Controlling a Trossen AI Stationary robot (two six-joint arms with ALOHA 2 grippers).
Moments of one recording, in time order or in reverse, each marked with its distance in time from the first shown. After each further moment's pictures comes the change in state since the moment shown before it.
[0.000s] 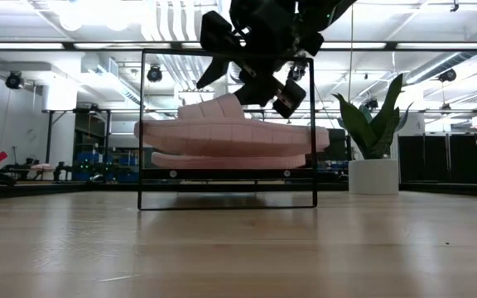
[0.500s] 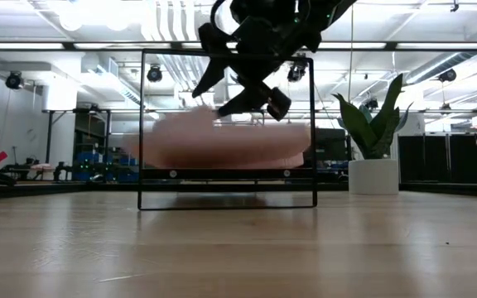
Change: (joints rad) left arm 0.000 0.040 -0.003 0.000 0.000 0.000; right arm 0.001 -0.006 -0.002 0.072 0.296 0.034
